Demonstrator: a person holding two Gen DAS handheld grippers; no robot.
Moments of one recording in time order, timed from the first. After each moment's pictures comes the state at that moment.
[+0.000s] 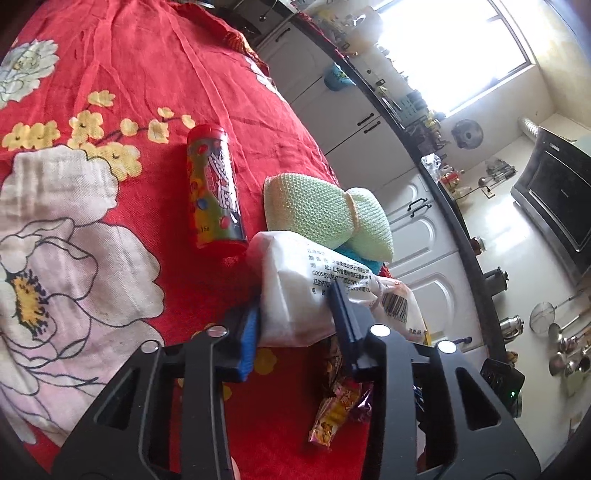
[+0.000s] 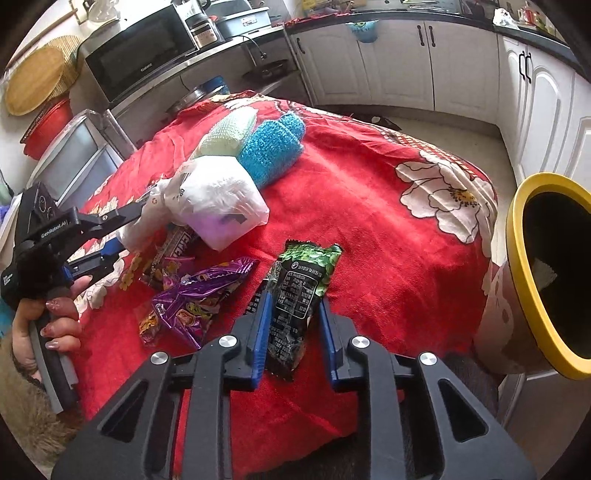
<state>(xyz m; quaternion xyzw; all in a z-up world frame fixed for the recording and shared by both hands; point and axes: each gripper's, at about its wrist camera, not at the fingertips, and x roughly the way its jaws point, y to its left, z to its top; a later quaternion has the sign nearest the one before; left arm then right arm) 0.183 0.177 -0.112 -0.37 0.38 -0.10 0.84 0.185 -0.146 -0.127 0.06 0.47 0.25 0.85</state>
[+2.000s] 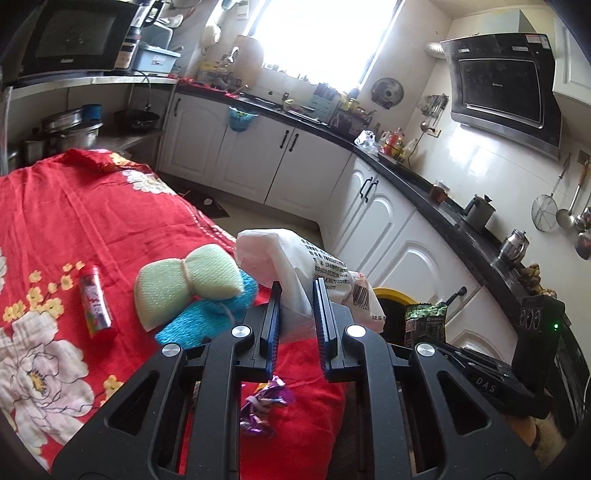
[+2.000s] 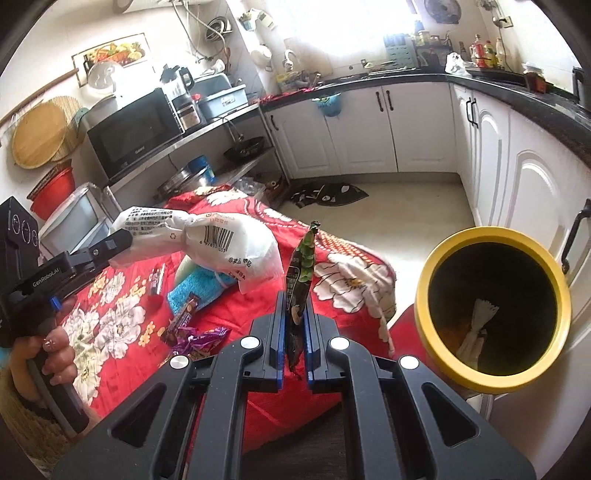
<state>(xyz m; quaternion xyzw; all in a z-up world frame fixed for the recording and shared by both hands) 0.161 0.046 0.004 -0.15 0.29 -0.16 0.93 0.150 -0.236 -0.037 0.10 0.35 0.19 0.91</state>
